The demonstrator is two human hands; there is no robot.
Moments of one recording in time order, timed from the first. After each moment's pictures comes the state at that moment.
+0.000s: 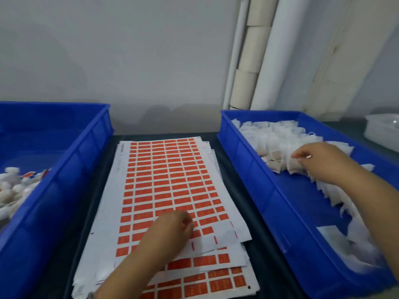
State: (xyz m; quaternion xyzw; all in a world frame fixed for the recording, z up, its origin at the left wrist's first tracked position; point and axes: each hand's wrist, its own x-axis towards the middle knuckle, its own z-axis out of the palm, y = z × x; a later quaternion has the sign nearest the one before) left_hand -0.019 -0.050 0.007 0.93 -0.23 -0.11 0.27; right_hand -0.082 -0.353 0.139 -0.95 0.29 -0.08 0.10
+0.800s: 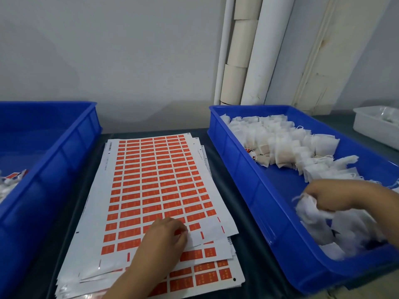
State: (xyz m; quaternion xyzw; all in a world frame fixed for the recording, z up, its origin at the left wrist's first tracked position) left_hand -0.049 -0.055 -0.011 0.92 -0.24 -0.05 0.30; right_hand -0.135 -0.396 0.108 -0.94 0.17 0.30 0.06
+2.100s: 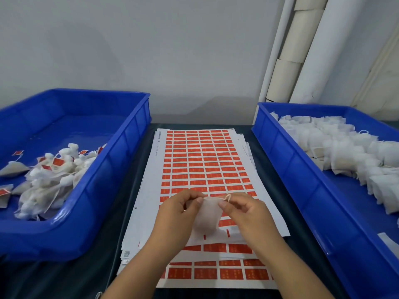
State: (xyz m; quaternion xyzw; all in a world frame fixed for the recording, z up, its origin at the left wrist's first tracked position) left_hand -0.042 0.001 0.027 0.83 -0.09 -0.04 0.54; right_hand -0.082 -0.147 0.024 -0.85 0.12 -0.09 0.50
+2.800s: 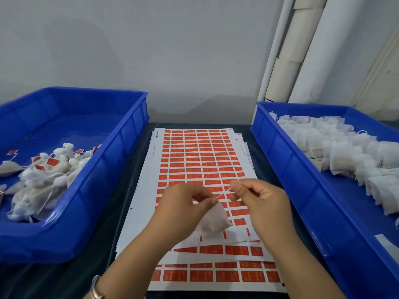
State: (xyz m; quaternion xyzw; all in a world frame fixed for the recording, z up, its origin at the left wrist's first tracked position) left_hand -0.036 -0.010 0.058 0.88 -0.19 -0.02 0.43; right_hand -0.084 -0.162 0.051 -0.81 0.08 -0.23 0.54
